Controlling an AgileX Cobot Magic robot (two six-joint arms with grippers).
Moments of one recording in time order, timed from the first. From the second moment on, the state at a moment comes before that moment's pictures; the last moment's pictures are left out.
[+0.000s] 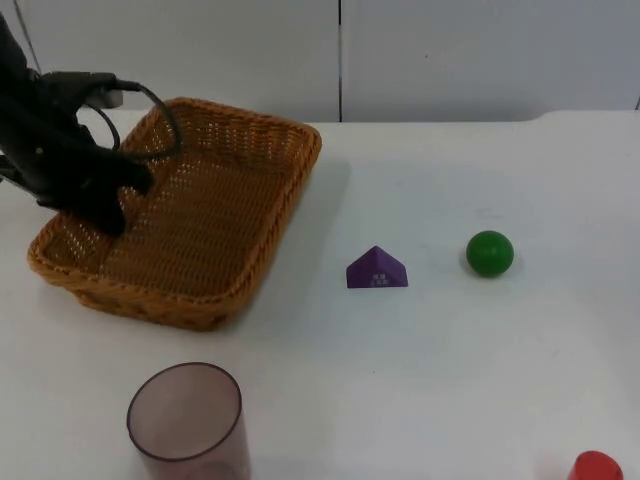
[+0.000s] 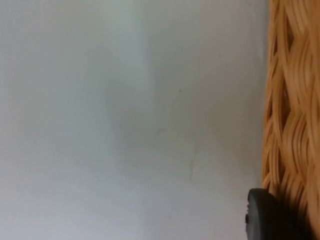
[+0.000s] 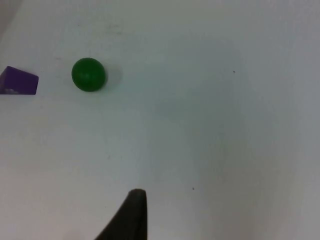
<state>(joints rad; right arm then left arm) 0.04 0.86 -0.69 0.03 0.73 -0.02 0.00 2.24 -1.52 -0.31 0.68 0.44</state>
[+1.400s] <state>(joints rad) 0.04 0.86 -0.69 0.03 0.70 -0.02 0.24 1.46 -0.87 -0.63 0.93 0.50</state>
